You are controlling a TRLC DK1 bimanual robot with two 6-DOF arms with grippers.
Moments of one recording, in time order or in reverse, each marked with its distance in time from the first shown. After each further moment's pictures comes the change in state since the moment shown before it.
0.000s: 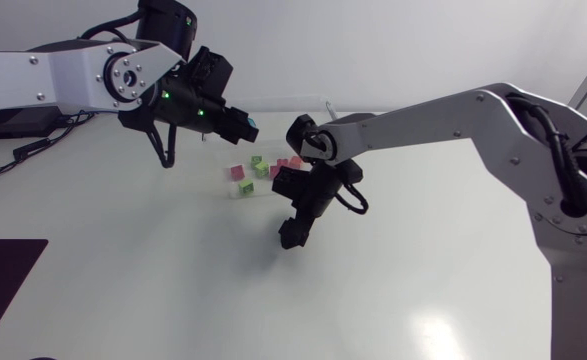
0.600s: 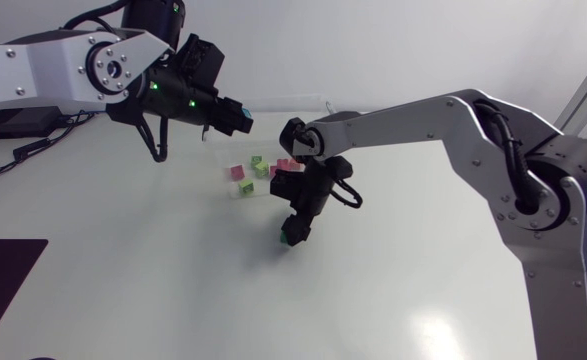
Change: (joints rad) left arm 0.010 -0.038 0.000 0.000 0.003 -0.007; right arm 0.005 0.093 0.132 -0.123 0.077 -0.024
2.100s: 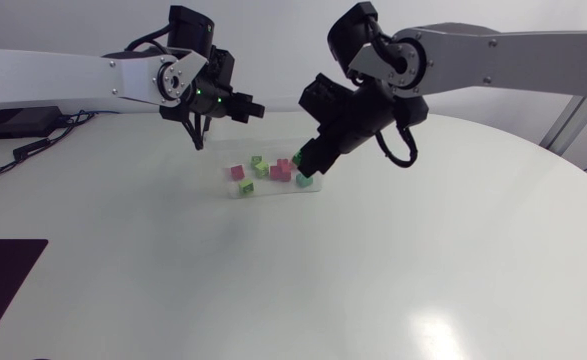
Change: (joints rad) left arm 0.042 0.311 0.221 0.150 -0.129 -0.124; right arm -0.050 -0.485 -0.190 0.215 0.062 0.226
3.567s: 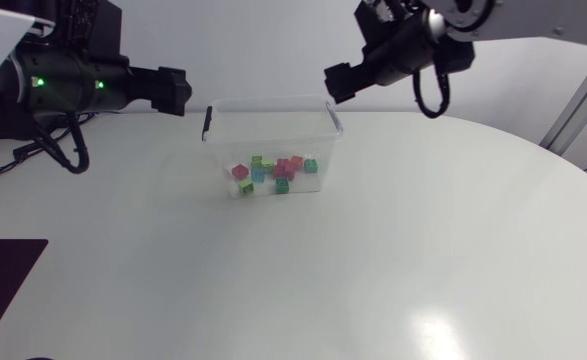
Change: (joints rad) left arm 0.019 -0.704 -0.446 -0.114 -0.068 -0.026; right arm -0.121 -0.070 0.100 0.146 0.224 0.226
